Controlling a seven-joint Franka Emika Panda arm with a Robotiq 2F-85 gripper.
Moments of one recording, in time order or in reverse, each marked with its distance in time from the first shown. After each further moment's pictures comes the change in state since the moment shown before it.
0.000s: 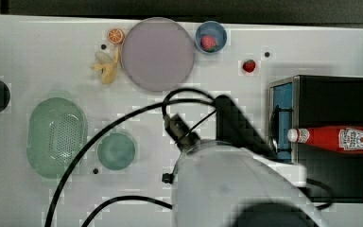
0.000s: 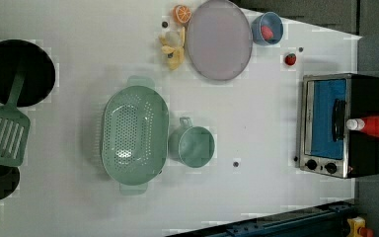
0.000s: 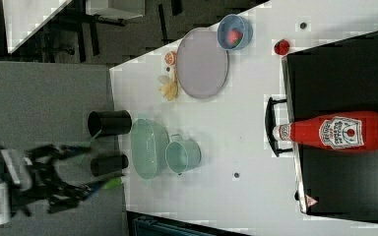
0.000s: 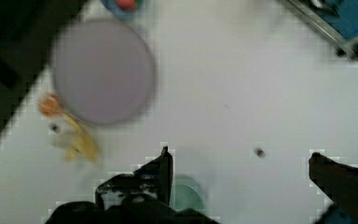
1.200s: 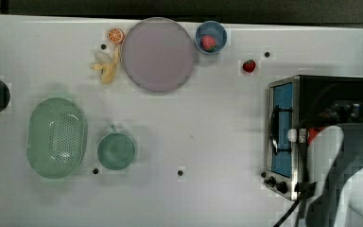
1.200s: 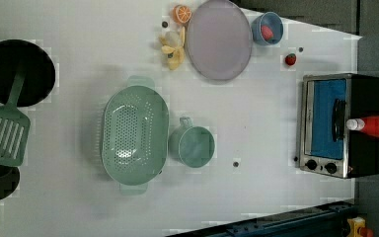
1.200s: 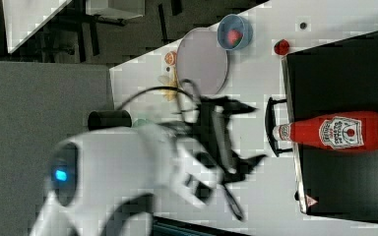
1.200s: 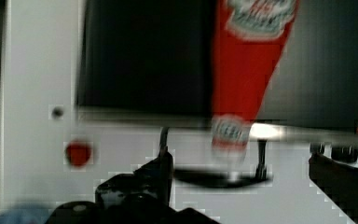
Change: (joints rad) arm -0.080 0.447 -0.507 -0.020 -0.001 0.376 0.031
